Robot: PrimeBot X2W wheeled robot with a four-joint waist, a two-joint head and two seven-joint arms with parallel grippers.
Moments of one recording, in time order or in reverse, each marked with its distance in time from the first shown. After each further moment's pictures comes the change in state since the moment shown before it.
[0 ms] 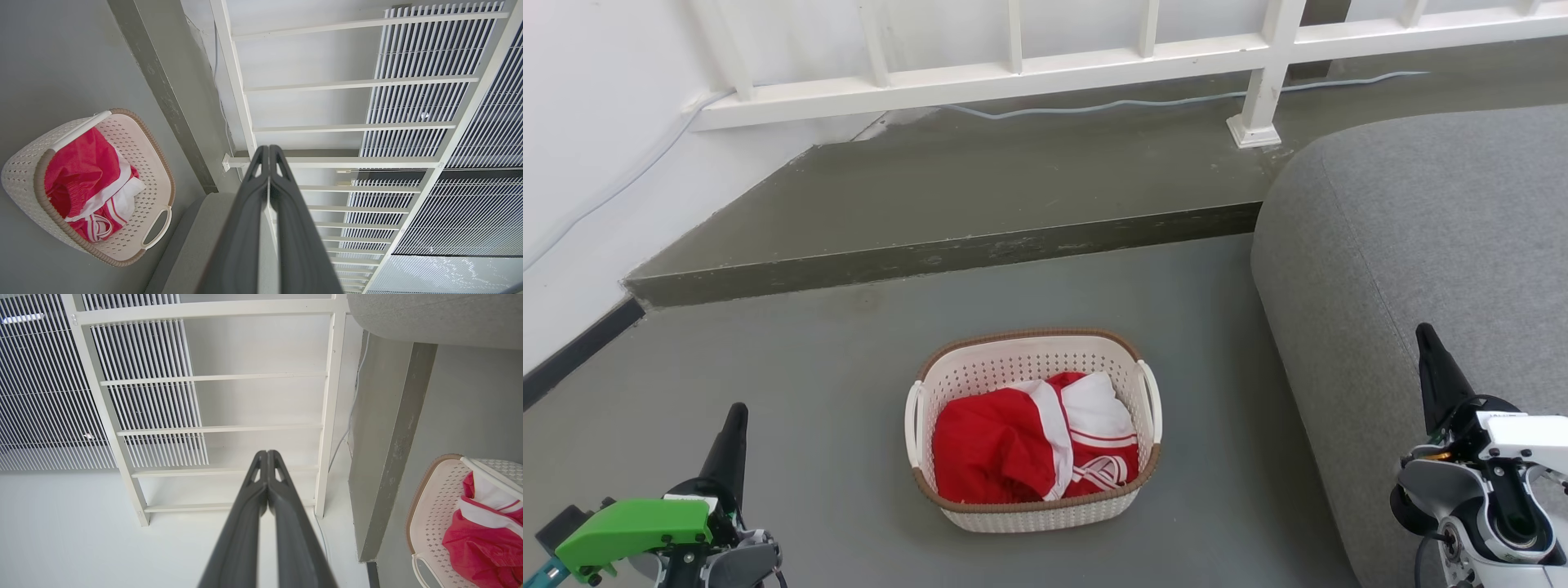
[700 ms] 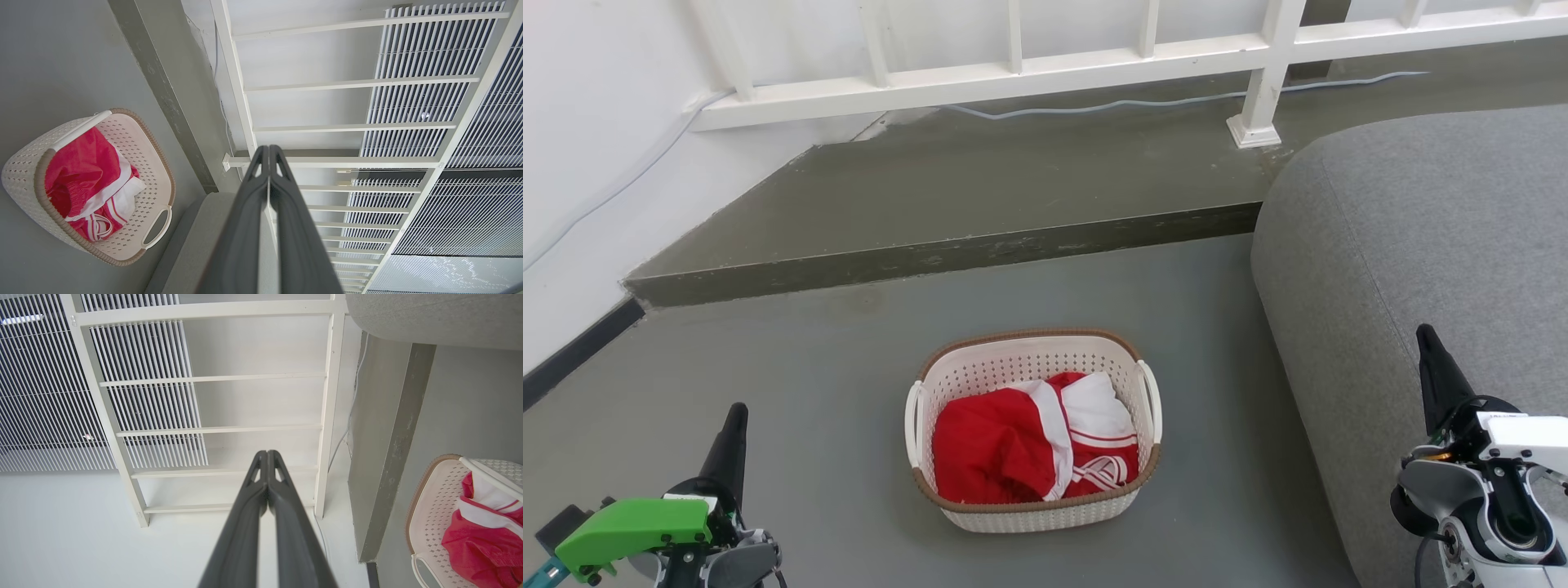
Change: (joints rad) left arm -0.002 0.000 0.002 0.004 0.000 0.000 0.004; right arm -0.001 0.001 -0.002 0.005 0.000 0.000 0.000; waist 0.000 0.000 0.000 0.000
